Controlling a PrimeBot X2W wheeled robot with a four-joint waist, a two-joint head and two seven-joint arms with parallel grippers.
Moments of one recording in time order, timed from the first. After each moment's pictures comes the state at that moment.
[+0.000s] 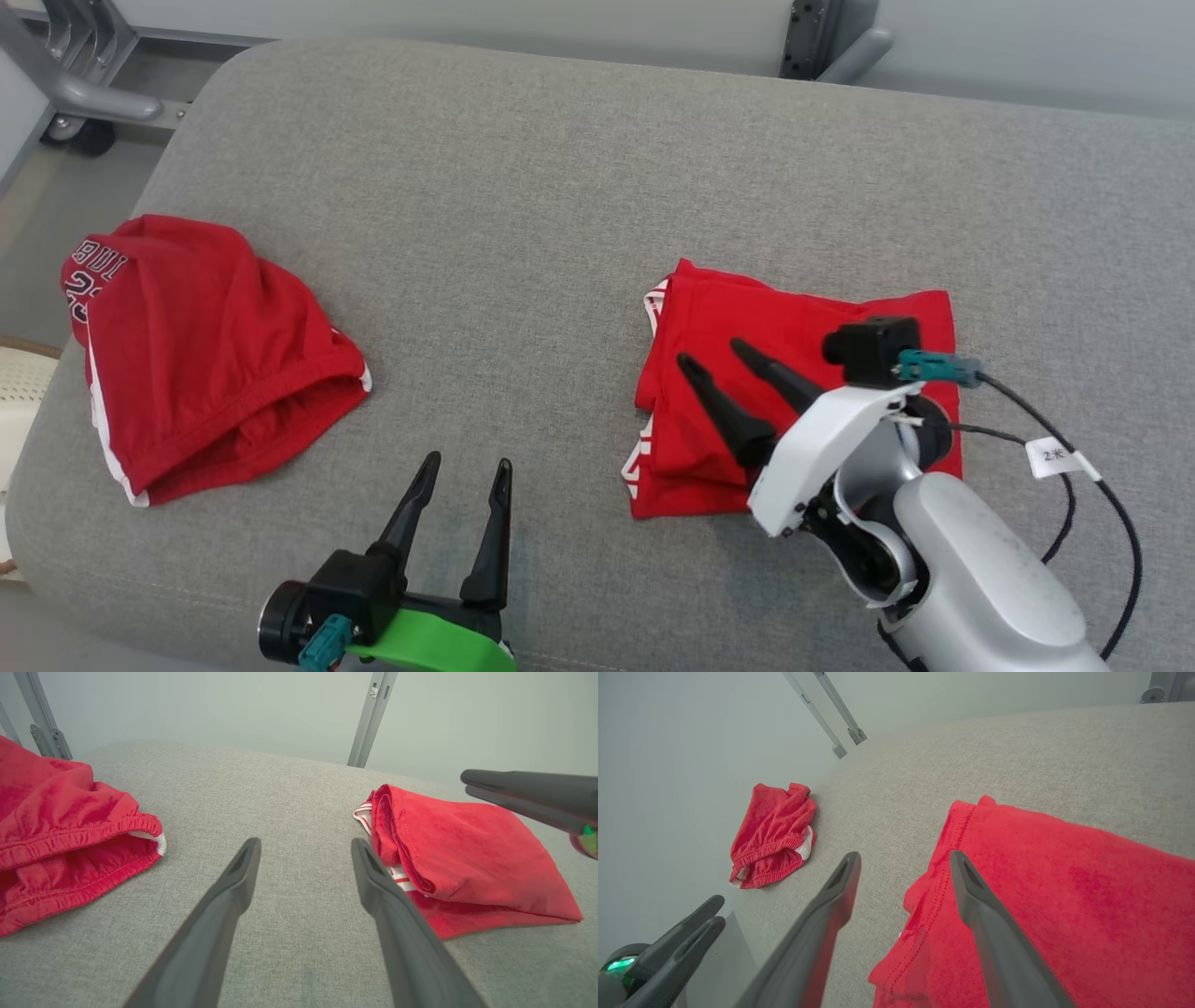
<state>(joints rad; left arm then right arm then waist) -0.01 0.05 -0.33 0.16 -0.29 -0.04 -0.26 -0.37 -0.11 0.43 0.24 0.60 0.13 0.18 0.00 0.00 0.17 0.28</state>
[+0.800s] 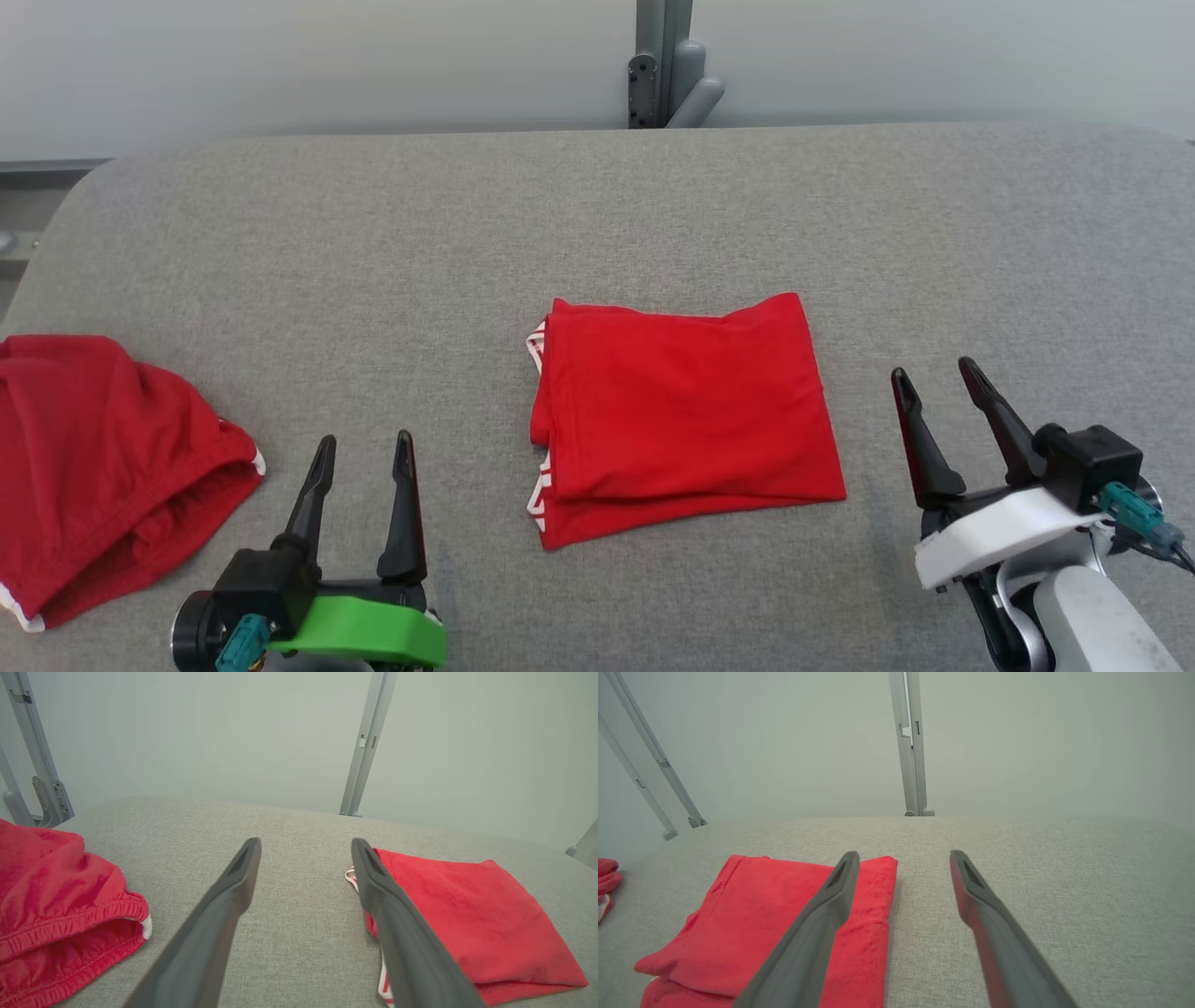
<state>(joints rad) 0.00 0.05 -0.18 0.11 -0.28 0.02 -0.26 -0.16 -0.22 0.16 0.24 0.35 0.13 -0.26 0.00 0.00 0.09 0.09</state>
